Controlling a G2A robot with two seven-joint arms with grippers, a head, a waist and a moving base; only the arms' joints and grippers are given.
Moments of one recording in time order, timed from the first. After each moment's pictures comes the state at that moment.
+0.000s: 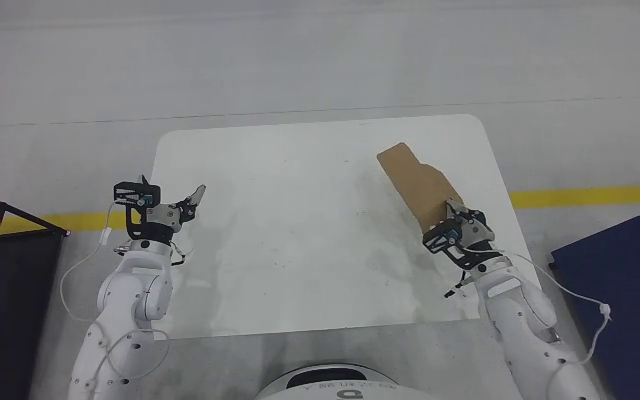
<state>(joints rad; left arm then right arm) 1.73 -1.15 -1.60 -1.80 1.33 0.00 0.00 -1.90 -1.10 1.57 -1.92 -2.02 -0.04 -0.04</state>
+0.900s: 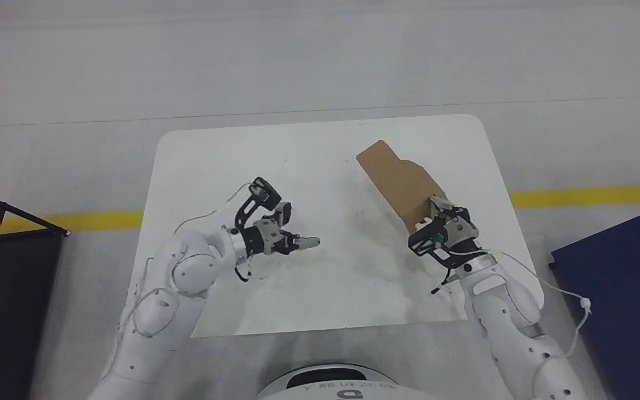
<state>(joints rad) 1.40 -1.17 -1.22 -1.67 0.63 -0.60 -0.74 -1.86 -1.12 1.48 -1.90 -2.08 0.01 -0.12</state>
